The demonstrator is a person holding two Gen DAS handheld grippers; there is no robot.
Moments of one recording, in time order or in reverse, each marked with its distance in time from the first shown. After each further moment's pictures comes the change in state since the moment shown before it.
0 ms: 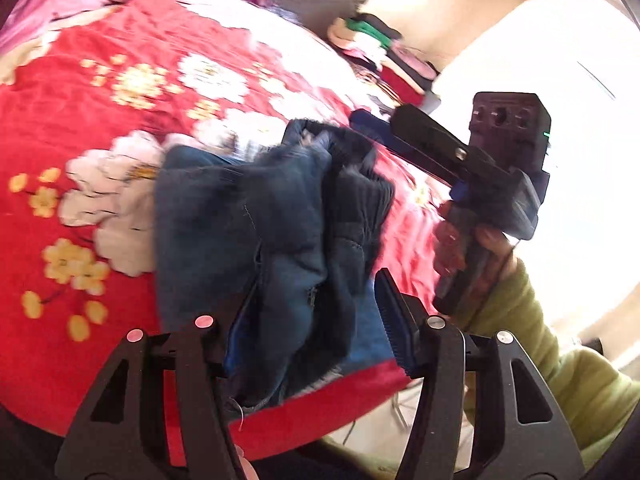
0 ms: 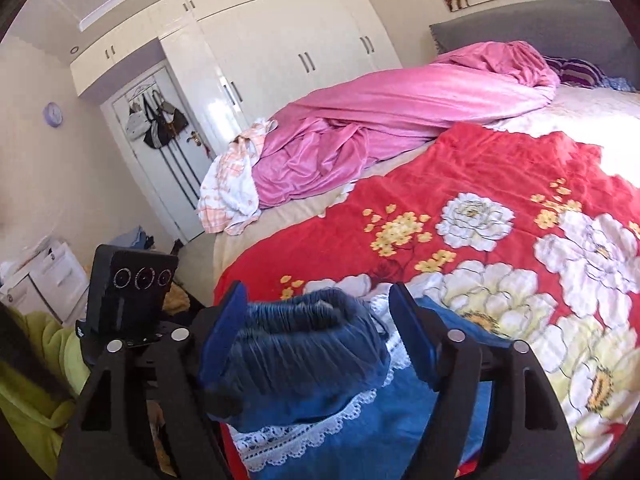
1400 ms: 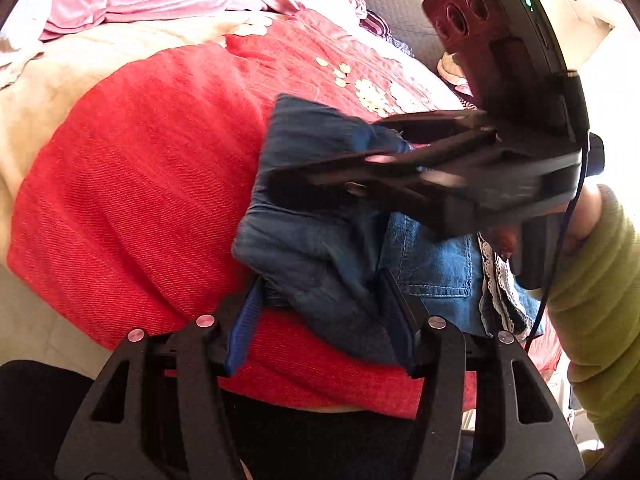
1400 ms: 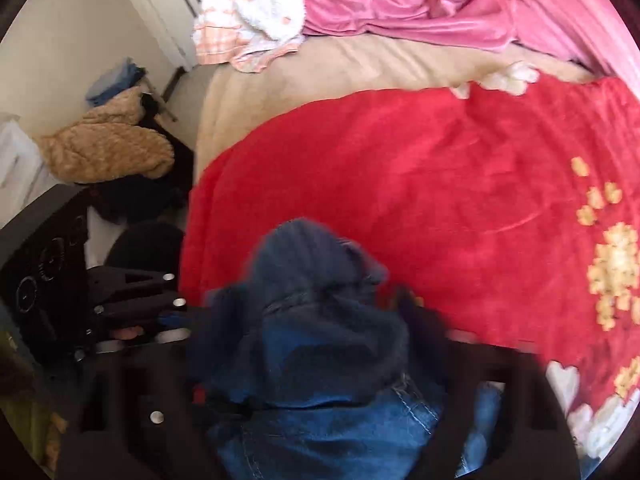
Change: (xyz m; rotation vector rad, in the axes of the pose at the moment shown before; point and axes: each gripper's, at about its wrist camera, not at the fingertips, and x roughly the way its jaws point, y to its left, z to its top) left arm -0.092 0.147 -0.039 -0.157 -0.114 0.362; right arm 0.308 0.121 0.005 -0.260 0.664 0.038
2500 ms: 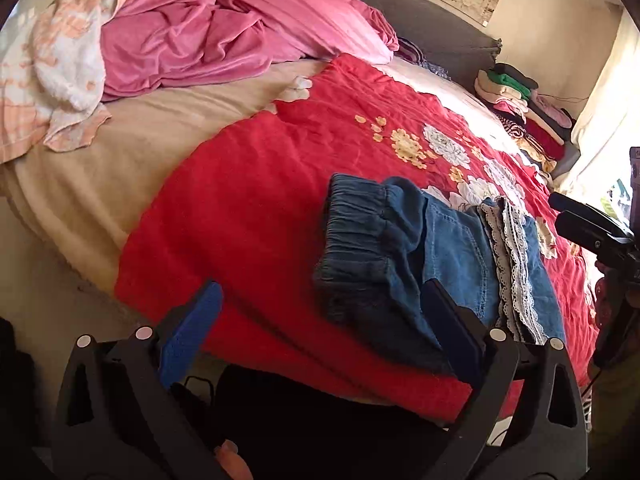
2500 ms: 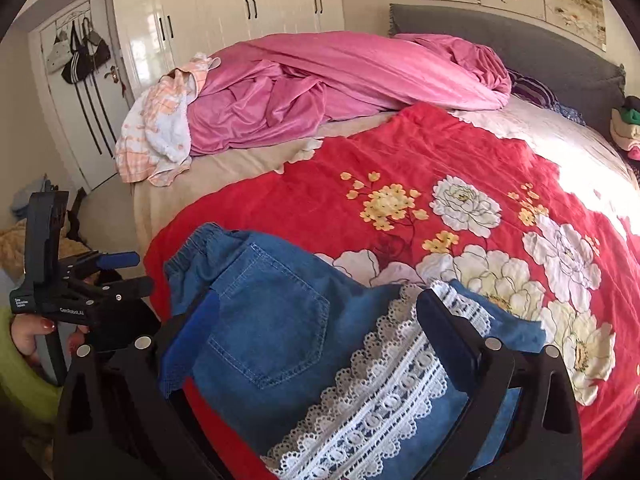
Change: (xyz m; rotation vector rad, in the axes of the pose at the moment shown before) left arm -0.053 -0.007 0.018 0.030 -0.114 0.224; right arm -0.160 0.021 -0.127 0.268 -0.411 -0.428
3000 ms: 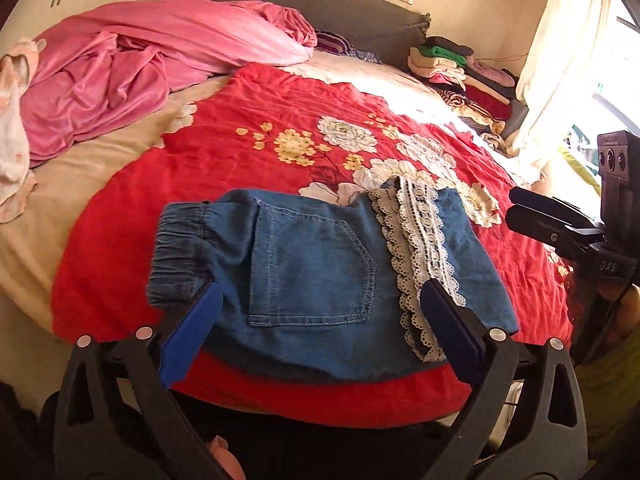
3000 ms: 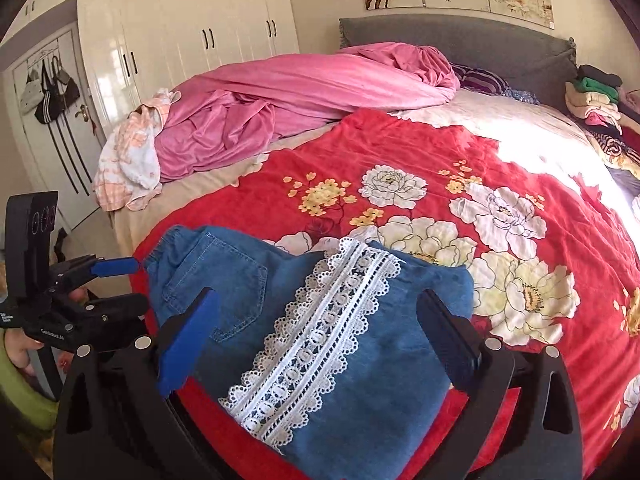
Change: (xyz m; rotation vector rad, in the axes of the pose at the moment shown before) left arm -0.008 -0.102 -0.002 0.201 -0.016 -0.118; right arm -0.064 -0.045 -0.051 0.137 -0.082 -0.089
